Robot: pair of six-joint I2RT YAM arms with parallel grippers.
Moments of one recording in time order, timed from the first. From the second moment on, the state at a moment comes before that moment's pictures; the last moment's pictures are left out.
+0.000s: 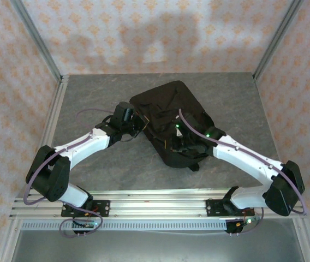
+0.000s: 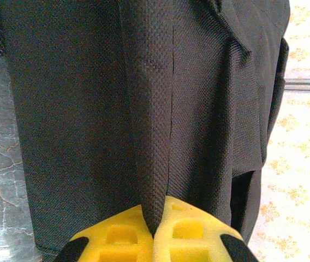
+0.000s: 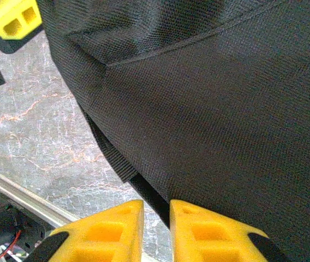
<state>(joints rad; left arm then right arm) -0.48 1.48 0.93 -0.10 0.17 -1.28 0.77 1.29 1.01 -0.67 -0.15 0.72</state>
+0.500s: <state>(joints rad) -0.48 1.48 0.93 -0.10 0.17 -1.28 0.76 1.41 1.02 -0.53 -0.31 0.81</state>
